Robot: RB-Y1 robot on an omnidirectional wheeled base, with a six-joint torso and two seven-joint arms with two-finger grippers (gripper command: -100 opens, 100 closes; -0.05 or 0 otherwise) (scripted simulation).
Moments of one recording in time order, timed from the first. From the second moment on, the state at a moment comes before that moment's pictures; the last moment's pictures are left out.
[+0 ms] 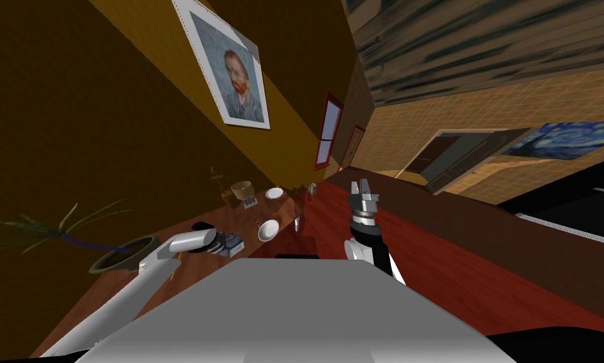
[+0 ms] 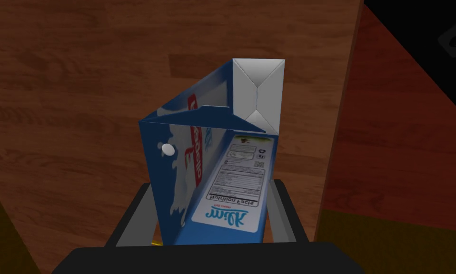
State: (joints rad) left arm 0.20 0.67 0.18 -1.44 0.58 1.12 0.48; right arm 0.47 -0.04 0.06 -2.35 0.02 -0.48 -0.03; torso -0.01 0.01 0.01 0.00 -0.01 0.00
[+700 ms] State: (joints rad) left arm 0.17 0.80 0.27 -1.60 0.65 1.17 0.53; right arm 0.47 -0.04 0.06 -2.35 0.02 -0.48 -0.03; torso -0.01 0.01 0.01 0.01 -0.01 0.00
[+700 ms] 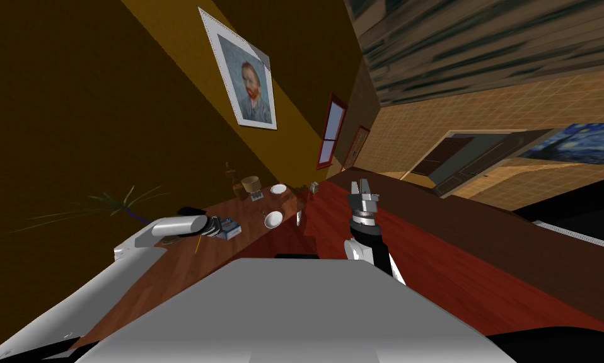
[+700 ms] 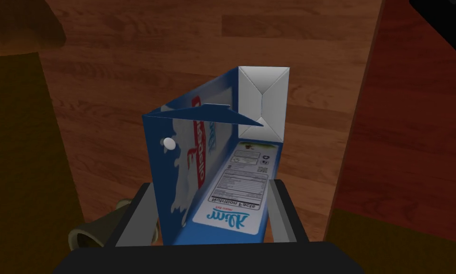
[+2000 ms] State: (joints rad) left arm 0.24 0.93 0.34 -1.91 0.81 1.39 0.70; right arm 0.47 -0.04 0.06 -2.35 0.02 -0.48 -0.03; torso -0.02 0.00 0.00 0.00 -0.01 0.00
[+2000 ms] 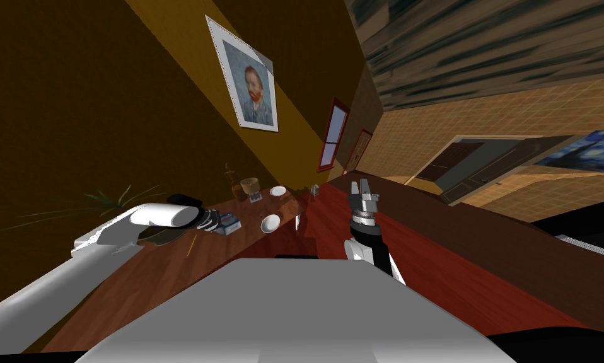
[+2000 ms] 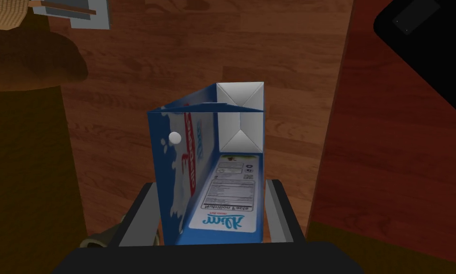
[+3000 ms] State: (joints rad) left arm 0.31 0.96 0.31 -2.06 0.88 1.59 0.84; right arm 0.47 -0.04 0.06 -2.35 0.02 -0.48 -0.03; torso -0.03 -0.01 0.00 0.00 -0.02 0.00
